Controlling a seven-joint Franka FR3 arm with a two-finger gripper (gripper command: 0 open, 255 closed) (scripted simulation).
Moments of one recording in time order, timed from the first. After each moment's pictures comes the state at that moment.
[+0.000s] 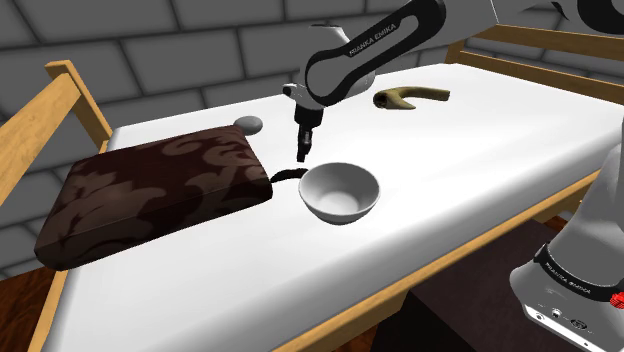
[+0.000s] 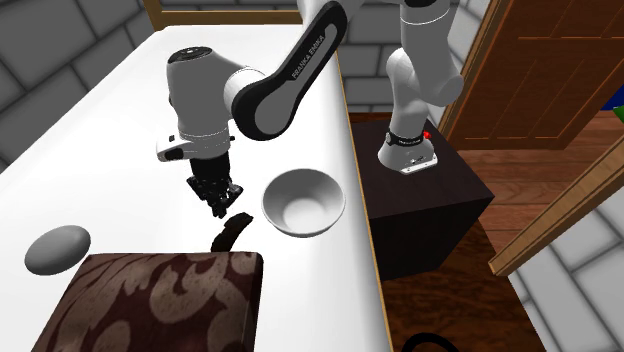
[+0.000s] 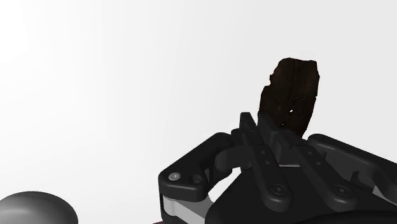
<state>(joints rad) 0.30 0.35 0.10 -1.84 0.14 2.35 -0.70</state>
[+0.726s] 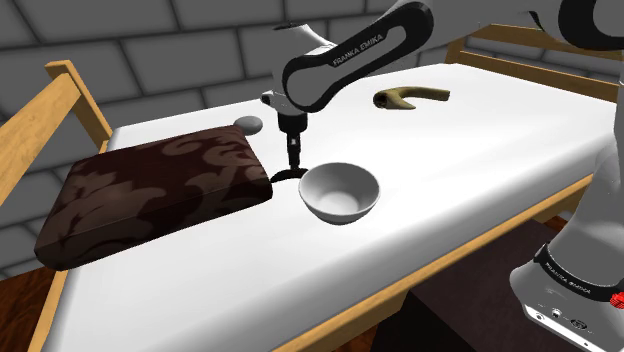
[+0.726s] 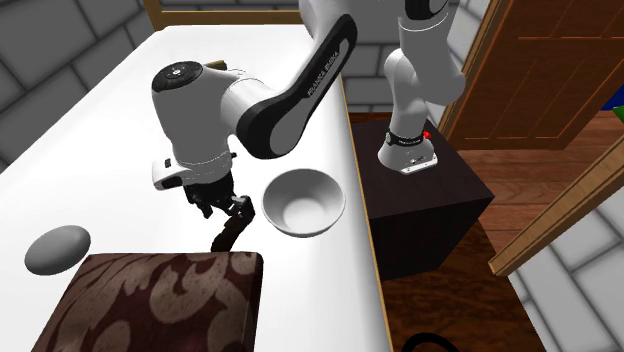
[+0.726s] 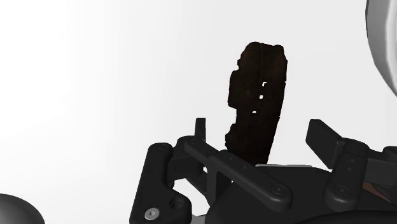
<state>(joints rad) 0.43 0.42 0.06 -1.68 -0.03 2.14 -0.50</state>
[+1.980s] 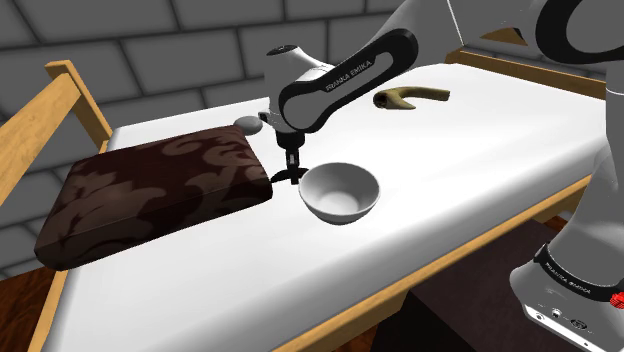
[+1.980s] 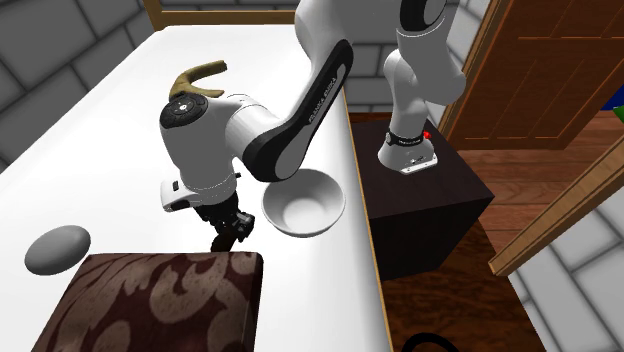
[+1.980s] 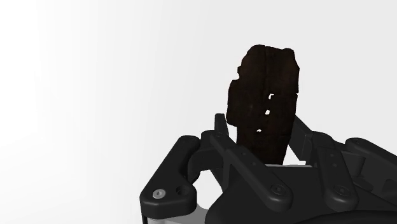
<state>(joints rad) 0.46 0.49 0.05 -1.67 -0.07 2.17 -0.45</state>
